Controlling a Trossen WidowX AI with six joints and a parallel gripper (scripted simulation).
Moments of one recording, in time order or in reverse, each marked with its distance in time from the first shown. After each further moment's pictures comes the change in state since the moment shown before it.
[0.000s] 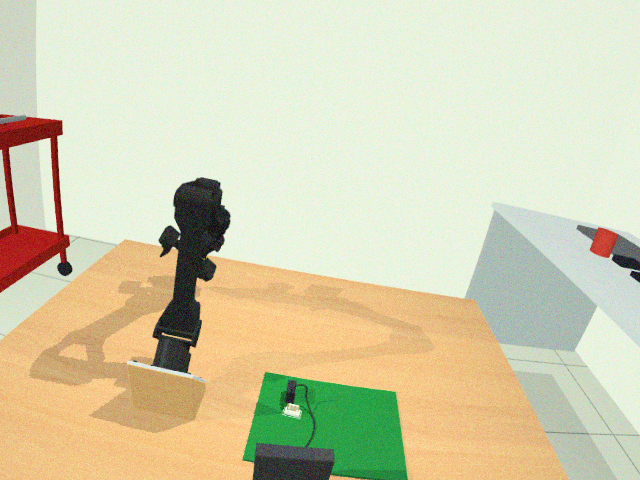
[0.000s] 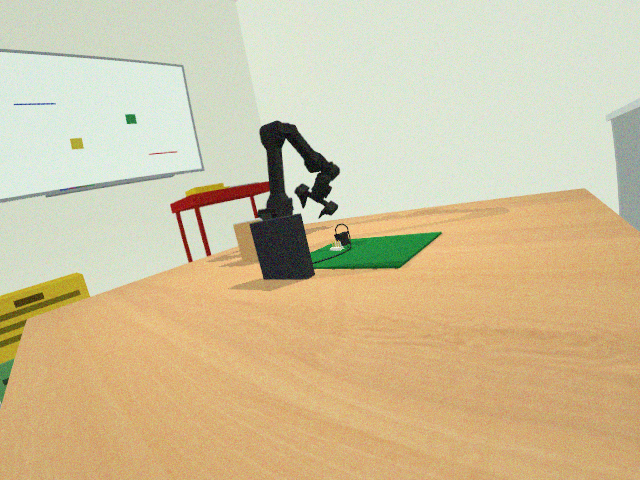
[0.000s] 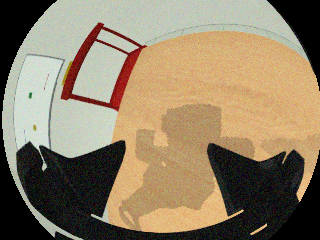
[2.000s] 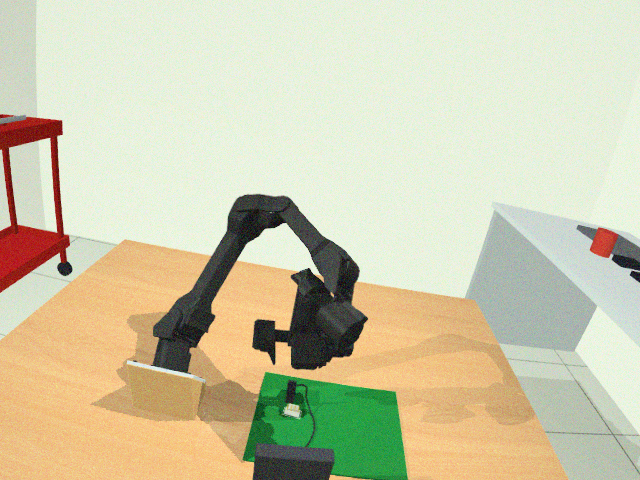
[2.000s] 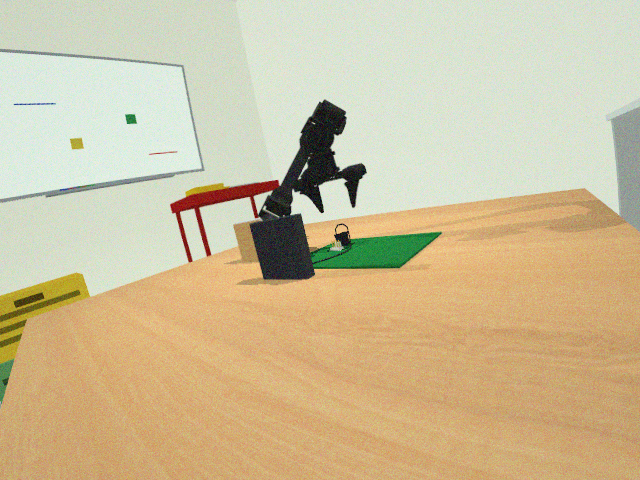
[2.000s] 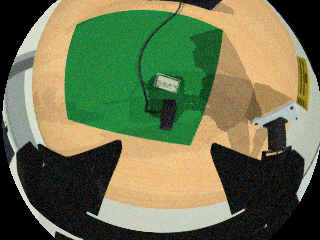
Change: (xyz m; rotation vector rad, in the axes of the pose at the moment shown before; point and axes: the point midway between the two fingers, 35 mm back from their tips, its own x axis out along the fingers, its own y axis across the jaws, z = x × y) arm -0.377 -0.155 -0.324 2.847 -1.138 -0.372
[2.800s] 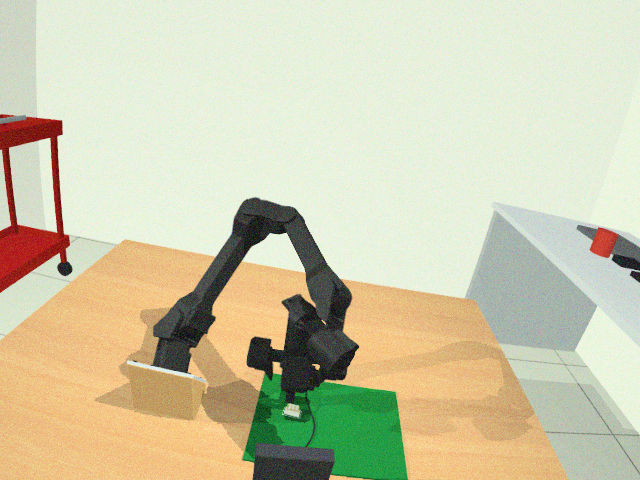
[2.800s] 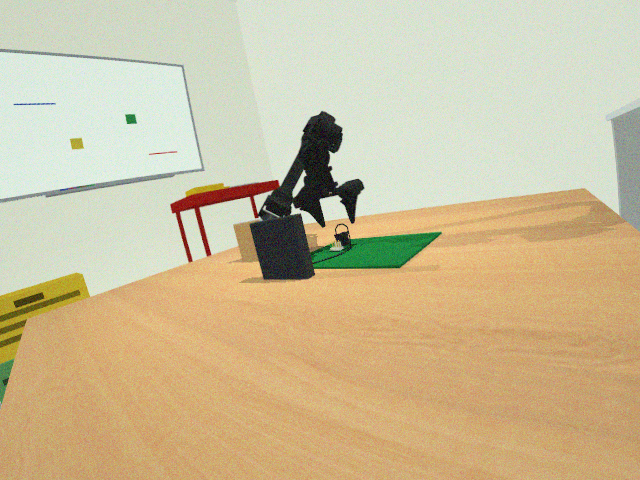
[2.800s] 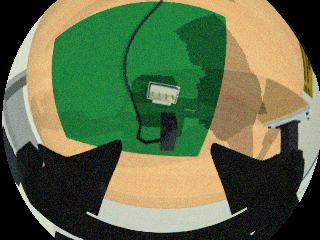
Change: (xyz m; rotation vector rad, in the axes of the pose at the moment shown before) arm 0.035 -0.004 0.019 0.117 0.064 0.038
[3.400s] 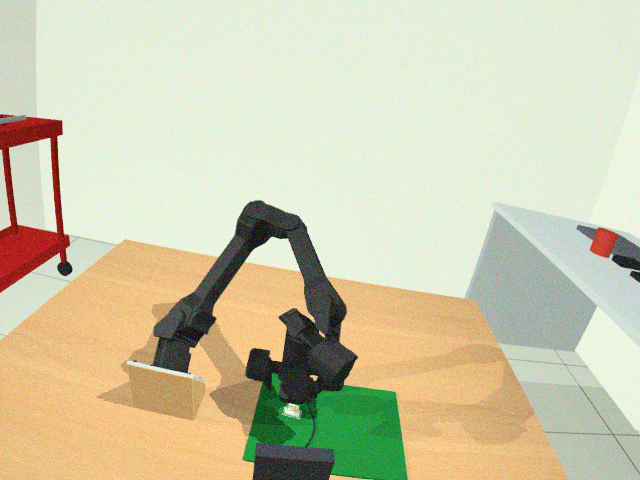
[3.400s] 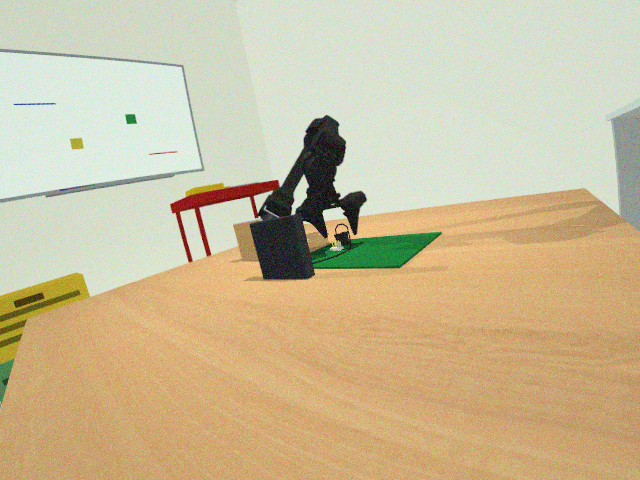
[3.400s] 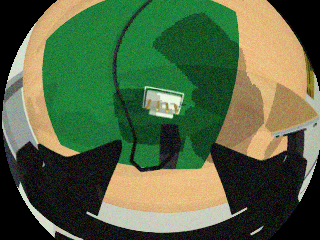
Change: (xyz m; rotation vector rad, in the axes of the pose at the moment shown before) arm 0.028 0.000 0.006 -0.001 0.002 0.000
